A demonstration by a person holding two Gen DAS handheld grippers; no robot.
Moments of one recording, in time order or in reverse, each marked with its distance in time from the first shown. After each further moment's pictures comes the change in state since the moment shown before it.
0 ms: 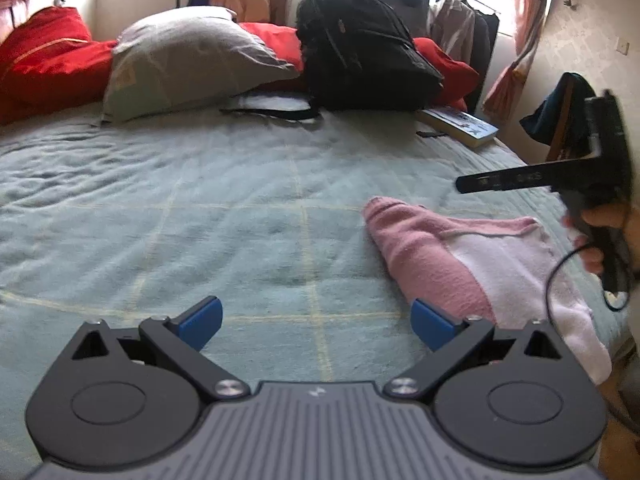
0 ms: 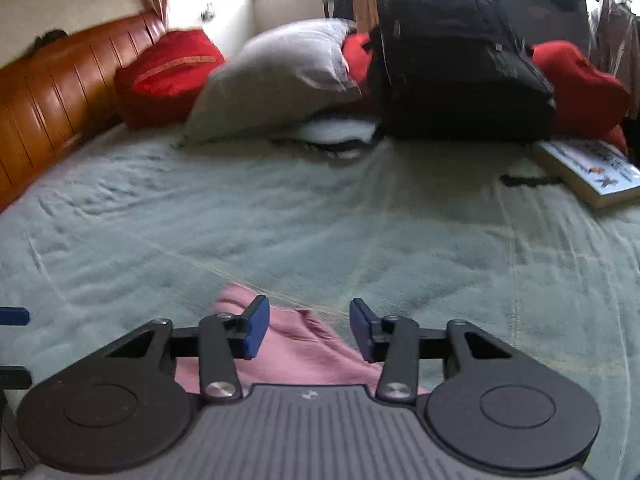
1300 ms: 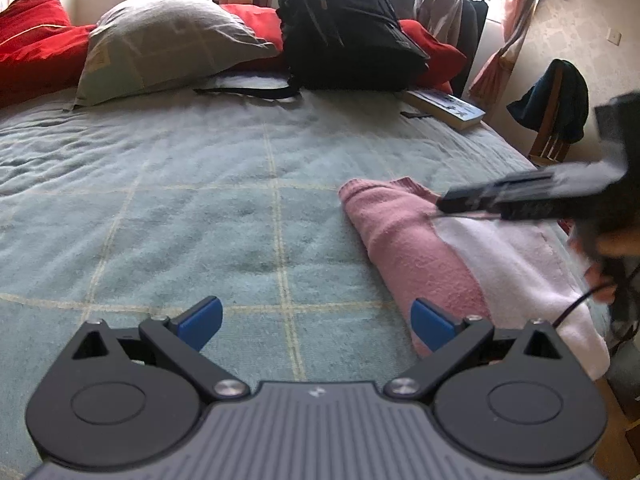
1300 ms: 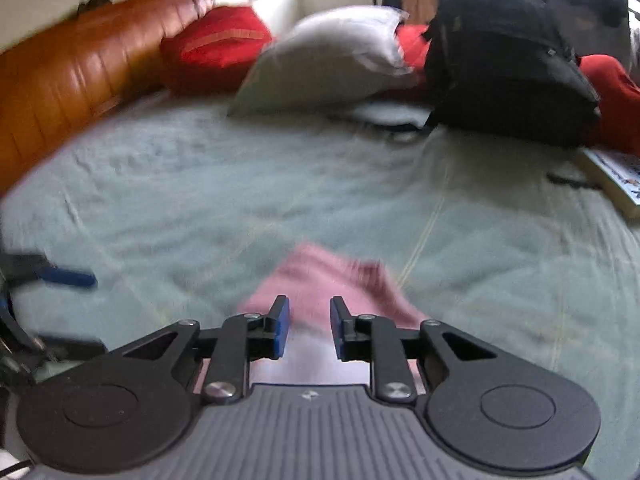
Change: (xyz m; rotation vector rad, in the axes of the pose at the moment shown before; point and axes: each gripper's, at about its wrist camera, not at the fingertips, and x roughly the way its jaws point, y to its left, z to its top) left arm 0.021 -0.007 -0.009 0.006 0.047 -0.040; right arm 0.002 0.043 -0.030 -0.113 0.044 0.058
